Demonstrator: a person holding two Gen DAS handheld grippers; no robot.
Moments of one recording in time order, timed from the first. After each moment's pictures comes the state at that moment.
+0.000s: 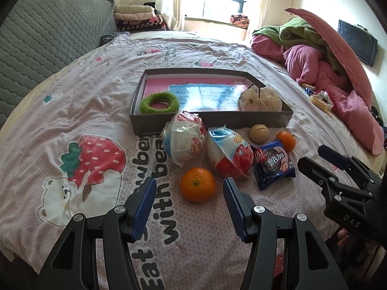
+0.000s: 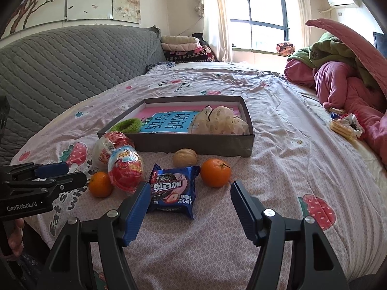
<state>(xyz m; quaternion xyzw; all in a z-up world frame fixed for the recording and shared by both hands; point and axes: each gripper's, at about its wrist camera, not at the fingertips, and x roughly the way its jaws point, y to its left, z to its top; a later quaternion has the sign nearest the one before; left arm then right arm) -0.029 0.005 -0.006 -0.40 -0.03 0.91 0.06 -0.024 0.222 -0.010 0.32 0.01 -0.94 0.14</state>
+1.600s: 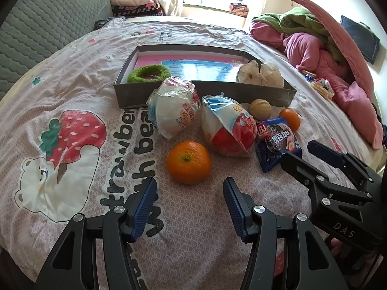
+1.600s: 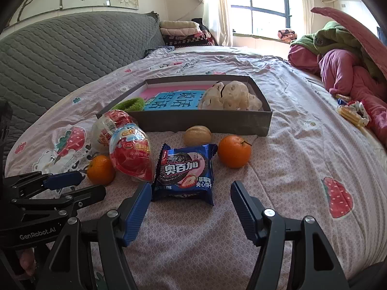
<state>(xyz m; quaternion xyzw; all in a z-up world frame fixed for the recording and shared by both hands) -0.036 0.014 -0.040 -0.44 -0.04 0.90 0.07 -0.032 0.196 -0.034 0.36 0.01 -0.92 0.14</state>
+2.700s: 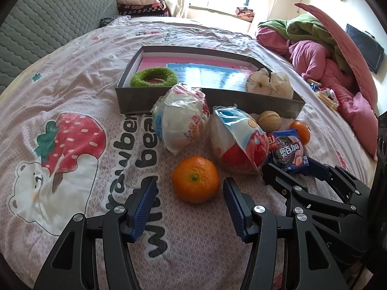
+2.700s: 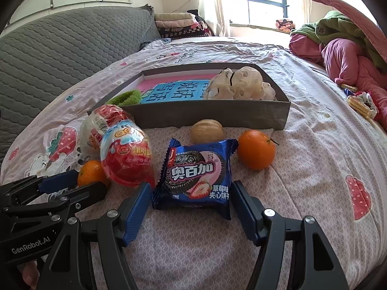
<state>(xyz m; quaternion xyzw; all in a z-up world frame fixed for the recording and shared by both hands) -0.056 0.009 -0.044 -0.43 -0.06 0.90 0.06 -0.057 0.177 -0.050 0.39 0.00 -0.91 0.13</state>
